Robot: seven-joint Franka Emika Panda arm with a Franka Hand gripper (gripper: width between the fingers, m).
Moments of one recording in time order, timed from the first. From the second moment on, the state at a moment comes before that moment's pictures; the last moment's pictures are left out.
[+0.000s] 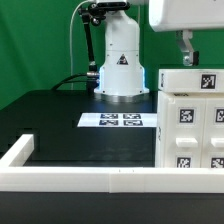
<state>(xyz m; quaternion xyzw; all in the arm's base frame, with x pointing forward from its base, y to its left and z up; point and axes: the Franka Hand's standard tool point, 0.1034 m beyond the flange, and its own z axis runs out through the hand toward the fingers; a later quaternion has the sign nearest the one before) 0.628 0.101 0.183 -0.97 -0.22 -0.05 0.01</state>
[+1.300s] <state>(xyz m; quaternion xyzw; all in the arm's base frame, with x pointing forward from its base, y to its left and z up) 0.622 0.081 0.171 -0.66 -0.75 0.01 -0.05</state>
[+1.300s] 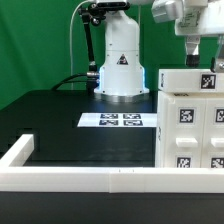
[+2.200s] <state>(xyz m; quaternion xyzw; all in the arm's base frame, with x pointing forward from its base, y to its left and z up) 0.618 0.073 0.162 -0.68 -0.73 0.01 -0.05</state>
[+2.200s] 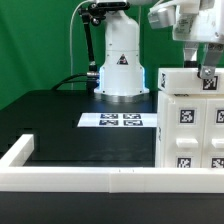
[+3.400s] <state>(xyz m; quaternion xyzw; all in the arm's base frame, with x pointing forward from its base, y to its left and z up) 0.611 0.082 0.161 -0.99 -0.17 -0.02 -0.03</state>
